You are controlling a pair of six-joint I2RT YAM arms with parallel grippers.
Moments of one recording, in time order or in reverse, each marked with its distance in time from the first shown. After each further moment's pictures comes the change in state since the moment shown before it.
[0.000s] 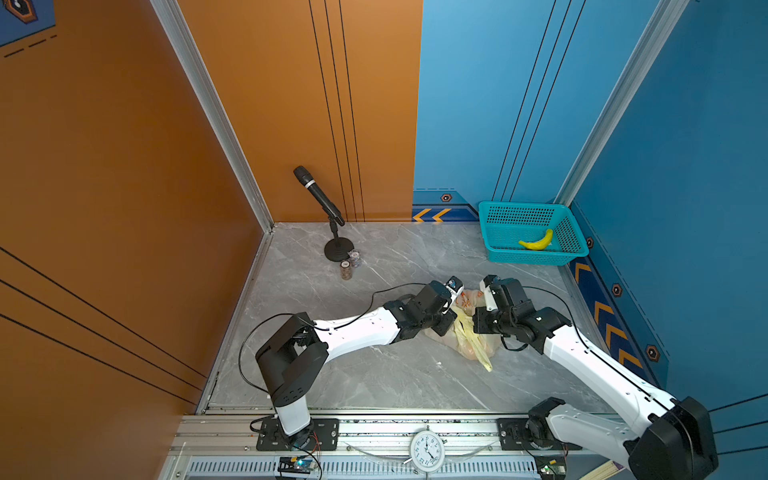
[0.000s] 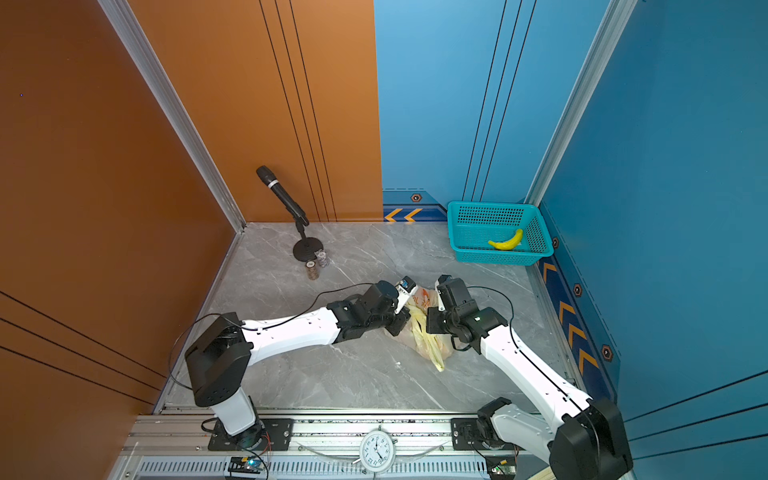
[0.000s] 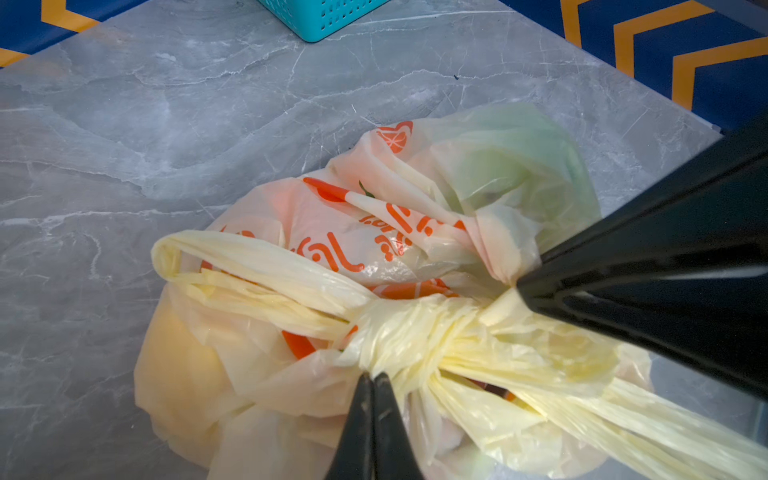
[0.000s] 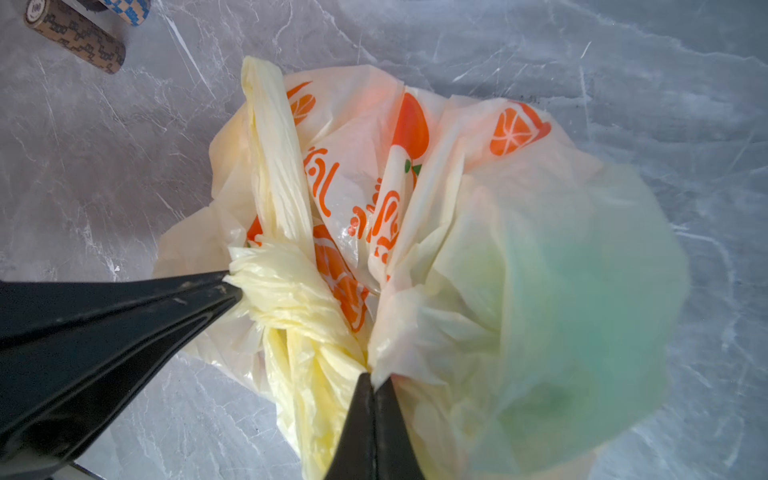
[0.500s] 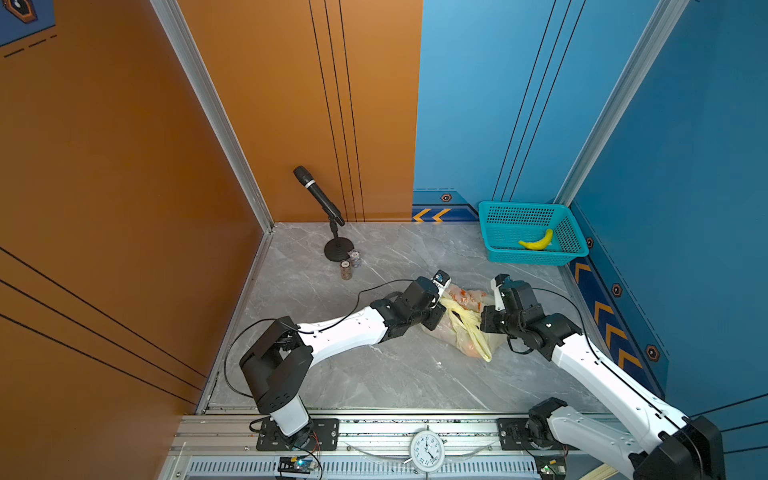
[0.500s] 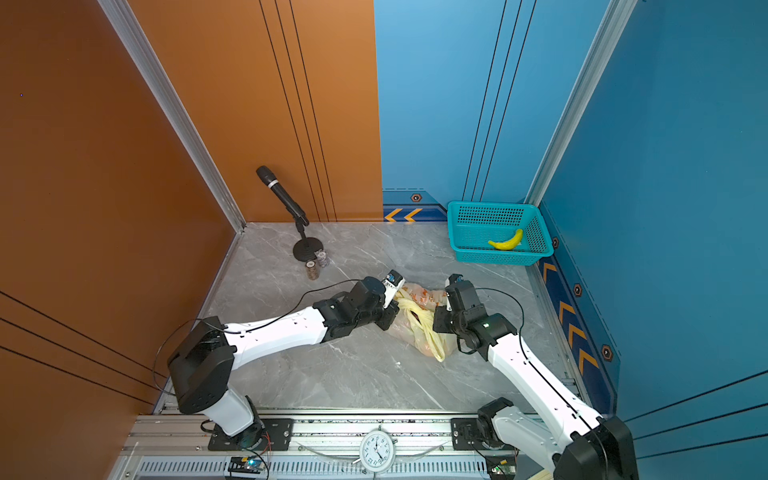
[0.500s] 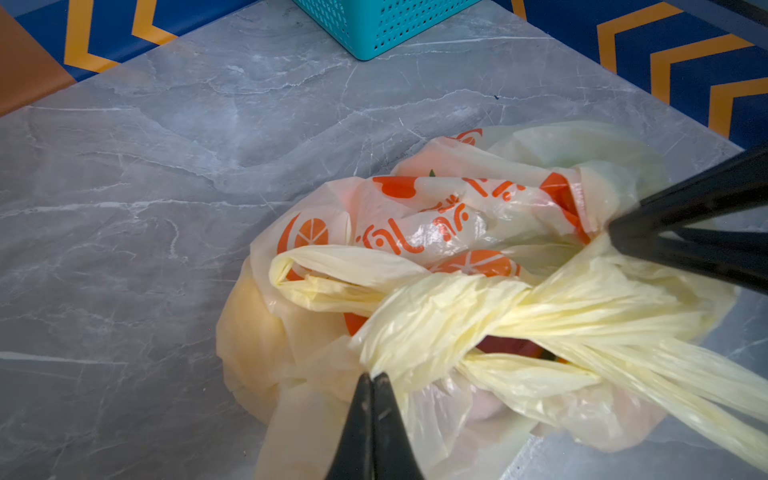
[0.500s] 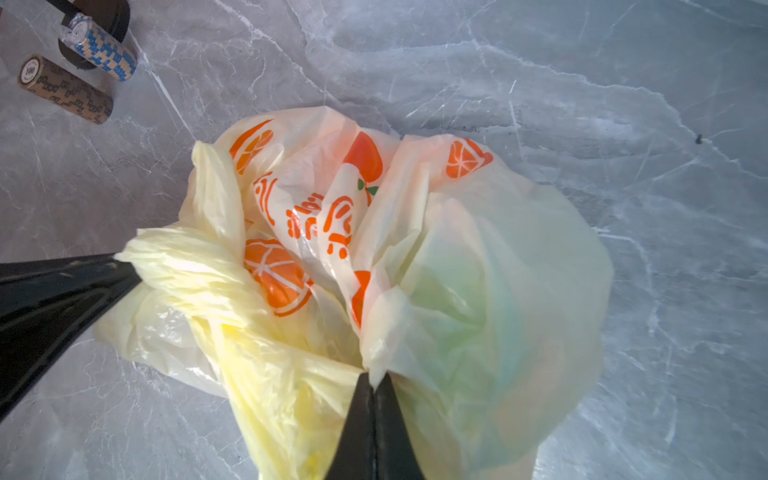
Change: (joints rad) left arm 0.058 -0.094 -0.071 0.012 -0.037 0.000; right arm -0.045 -0.083 -0.037 0.010 0.062 0.020
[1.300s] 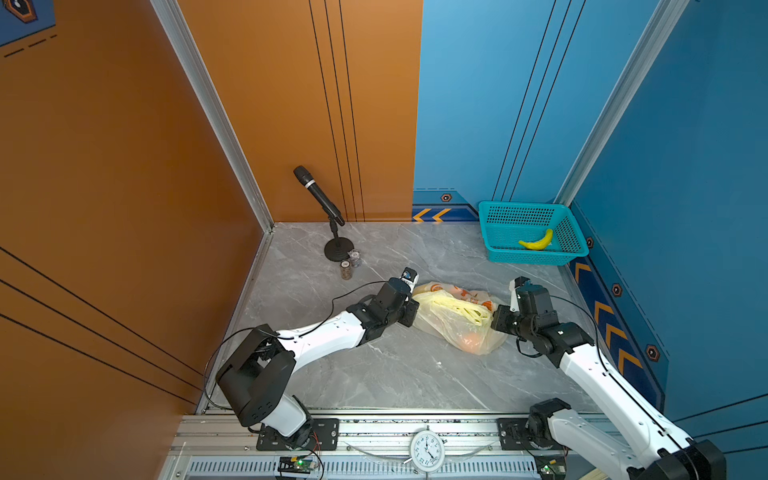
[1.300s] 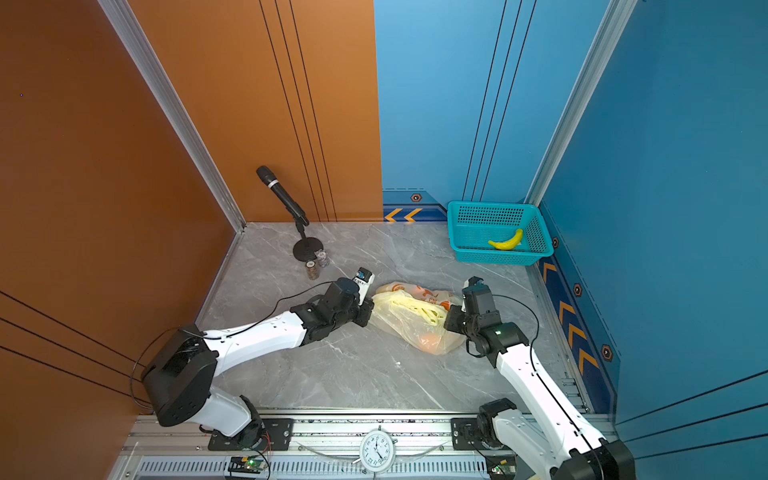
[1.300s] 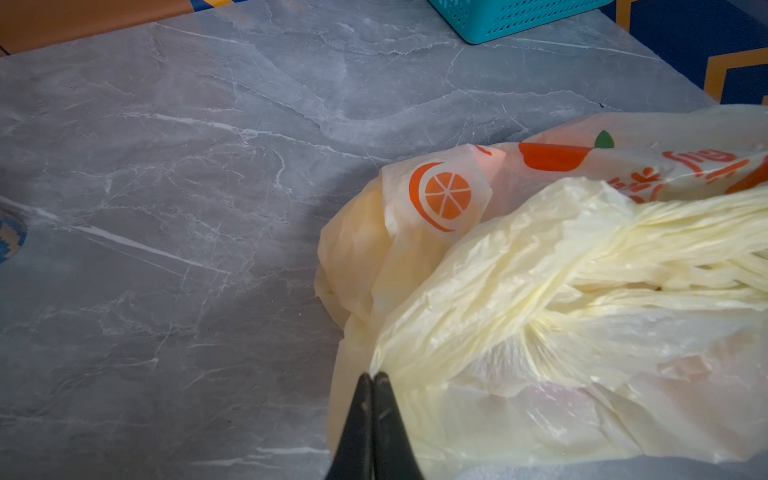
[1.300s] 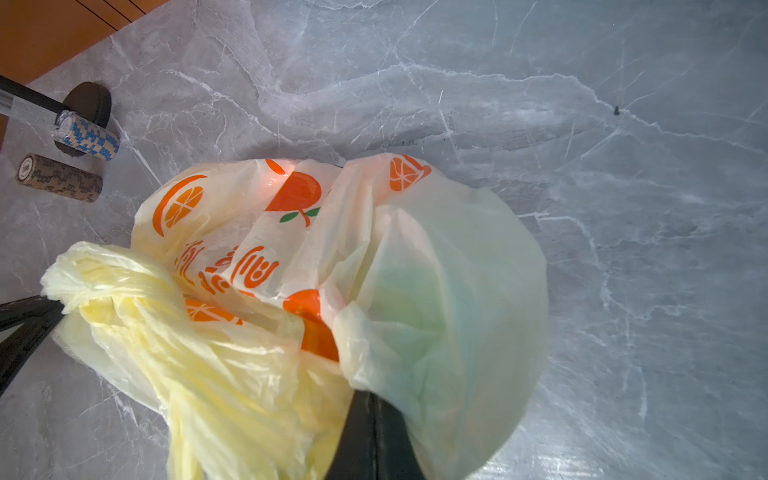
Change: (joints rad) left arm 0.126 -0.125 -0.204 0.079 -0.019 -0.083; right arm -0.131 -0.084 -0.075 0.045 -0.034 0.068
